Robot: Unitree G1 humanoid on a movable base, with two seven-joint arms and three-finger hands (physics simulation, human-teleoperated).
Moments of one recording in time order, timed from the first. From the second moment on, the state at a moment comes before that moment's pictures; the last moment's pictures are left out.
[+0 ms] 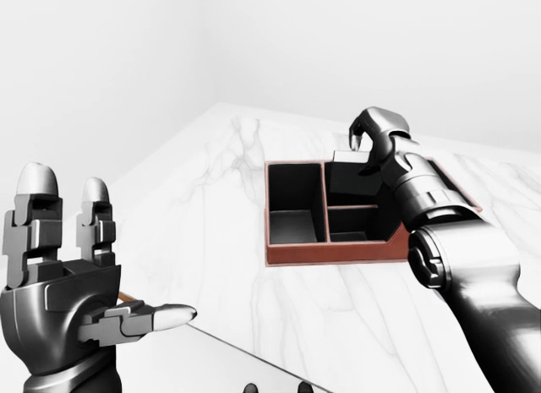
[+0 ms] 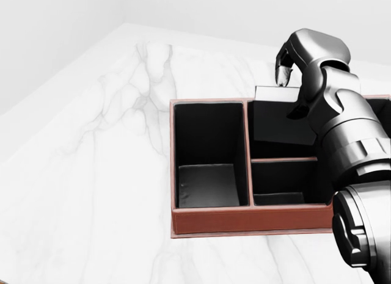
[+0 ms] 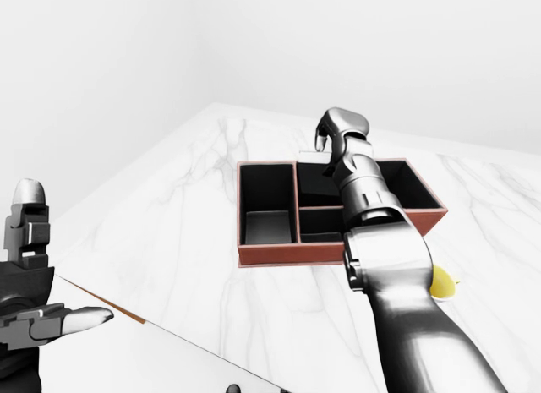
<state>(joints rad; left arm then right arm) 0.34 -0.08 0.34 -0.95 -0.38 0.09 -0.19 -1.30 -0.35 -0.01 1.32 -1.04 0.09 -0.03</state>
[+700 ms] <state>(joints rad) 0.36 -0.09 0.34 -0.97 -0.37 0.09 -0.21 -1.26 -0.32 -0.02 1.34 -1.09 0.09 -0.04</state>
